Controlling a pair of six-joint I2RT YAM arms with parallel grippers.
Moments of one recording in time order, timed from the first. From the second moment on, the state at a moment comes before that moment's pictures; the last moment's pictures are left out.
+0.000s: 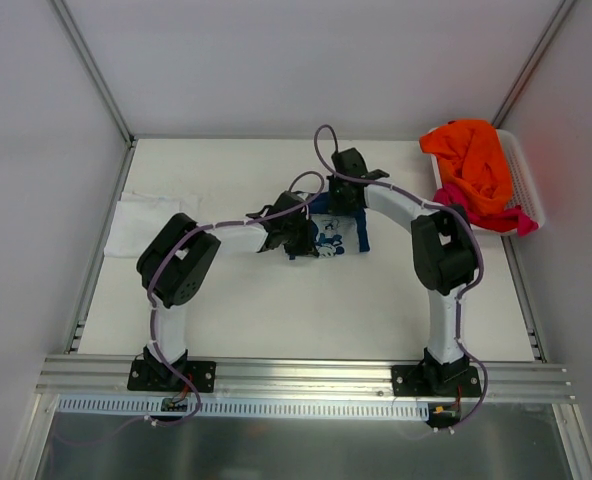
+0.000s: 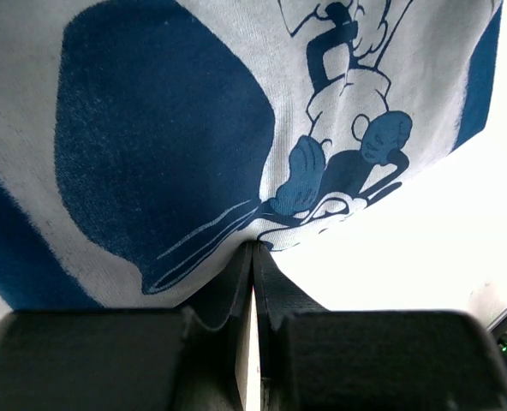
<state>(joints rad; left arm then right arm) -0.67 1.96 1.17 -0.08 0.23 -0.66 0.48 2.04 1.53 -0.46 0.00 0.41</state>
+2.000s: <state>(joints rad) -0.51 2.18 1.57 -0.18 0.19 -0.54 0.38 2.24 1.87 -0.62 0.05 0.32</state>
